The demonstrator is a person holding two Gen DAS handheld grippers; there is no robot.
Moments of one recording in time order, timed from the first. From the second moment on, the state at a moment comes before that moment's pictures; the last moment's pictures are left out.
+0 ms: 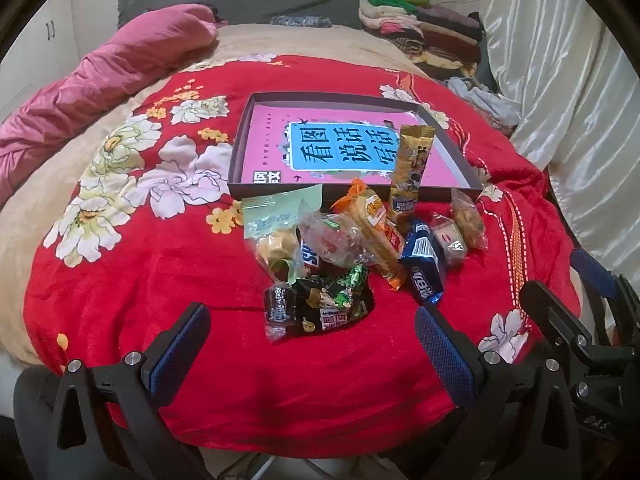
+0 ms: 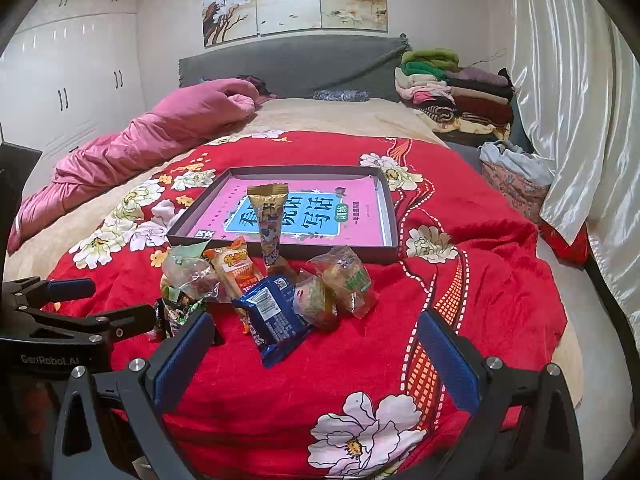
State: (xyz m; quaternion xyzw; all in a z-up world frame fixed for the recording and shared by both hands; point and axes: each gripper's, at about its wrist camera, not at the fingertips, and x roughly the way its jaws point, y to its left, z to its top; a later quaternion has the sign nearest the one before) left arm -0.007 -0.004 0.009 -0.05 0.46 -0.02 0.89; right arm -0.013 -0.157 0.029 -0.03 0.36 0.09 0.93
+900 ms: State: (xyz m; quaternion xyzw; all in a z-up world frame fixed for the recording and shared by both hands) left arm -0.009 -0.005 0.008 -0.05 0.46 -0.03 0.89; right arm -0.011 -0.159 0.028 -0.02 0.36 0.08 0.93
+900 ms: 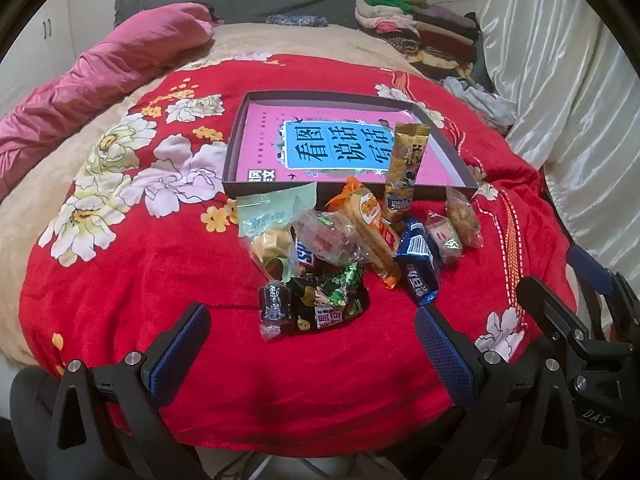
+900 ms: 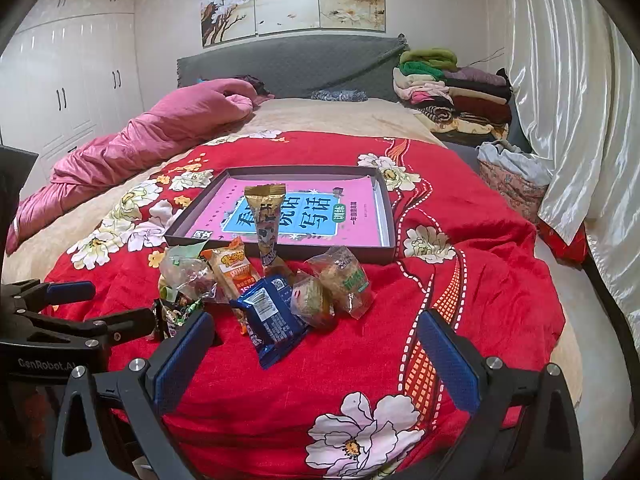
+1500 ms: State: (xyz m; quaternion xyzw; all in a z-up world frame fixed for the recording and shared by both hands) left arm -0.008 -0.005 0.004 -0.05 0.47 -0.03 0.88; right arm -0.009 -0.161 0.029 -0.02 0.36 0.08 0.93
